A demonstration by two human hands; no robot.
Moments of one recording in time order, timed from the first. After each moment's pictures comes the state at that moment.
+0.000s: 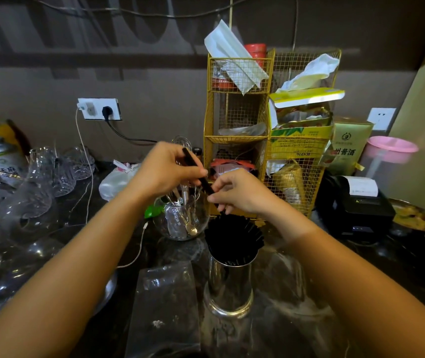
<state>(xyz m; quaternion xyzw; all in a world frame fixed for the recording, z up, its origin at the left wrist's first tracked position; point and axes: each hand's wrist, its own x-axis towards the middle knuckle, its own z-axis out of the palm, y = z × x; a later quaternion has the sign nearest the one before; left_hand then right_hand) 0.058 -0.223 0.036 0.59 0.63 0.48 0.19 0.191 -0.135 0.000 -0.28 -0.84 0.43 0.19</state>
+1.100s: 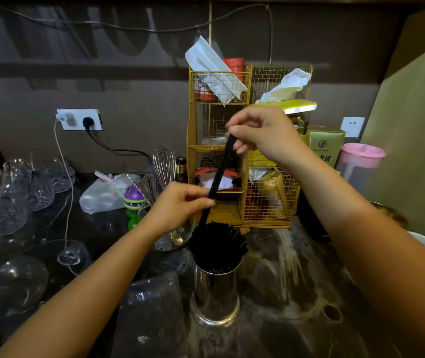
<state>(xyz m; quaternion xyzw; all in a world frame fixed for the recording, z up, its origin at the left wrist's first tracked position) 0.077 -0.203 -0.010 0.65 0.55 0.46 0.23 0.235 -0.122 0.086 -0.22 -0.79 0.38 0.42</state>
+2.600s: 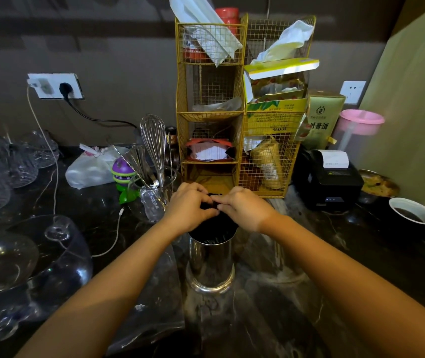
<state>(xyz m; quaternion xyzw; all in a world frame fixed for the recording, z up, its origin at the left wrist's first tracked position) 0.098 -0.177 -0.081 0.66 0.71 0.24 0.09 0.236 -0.125 -0.071 -0.35 -0.92 0.17 0.07</state>
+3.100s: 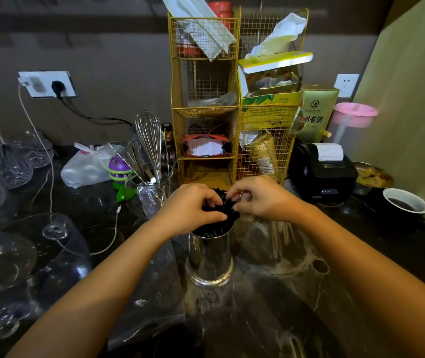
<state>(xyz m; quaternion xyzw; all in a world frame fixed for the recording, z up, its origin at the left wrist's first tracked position) 0.111 -0.208 -0.051 0.73 0.63 0.24 0.11 0.267 -0.131 -0.044 -0.33 -0.91 0.22 0.13</state>
